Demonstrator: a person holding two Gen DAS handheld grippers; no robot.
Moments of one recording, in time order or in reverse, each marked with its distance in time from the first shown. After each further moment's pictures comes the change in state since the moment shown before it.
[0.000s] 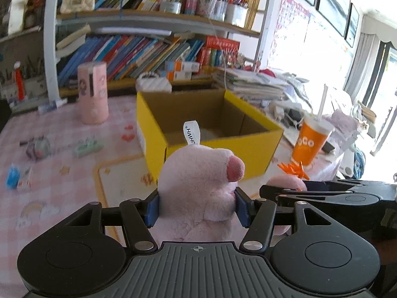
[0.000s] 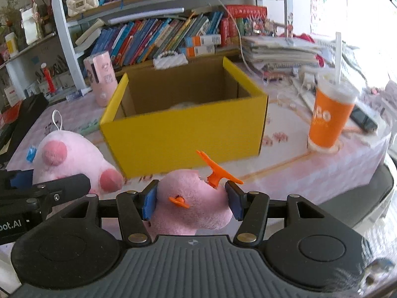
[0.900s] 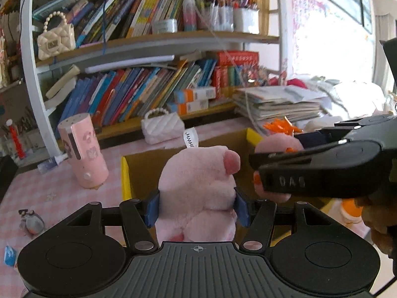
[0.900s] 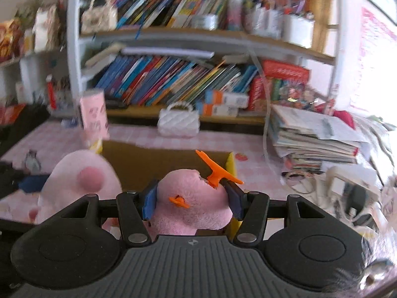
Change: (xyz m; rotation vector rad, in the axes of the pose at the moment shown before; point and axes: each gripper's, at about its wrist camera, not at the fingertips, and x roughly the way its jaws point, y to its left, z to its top) left arm 0.123 -0.042 0.085 0.108 -0.067 0.213; right arm 0.111 -0.042 0.142 -0.281 -0.147 0.110
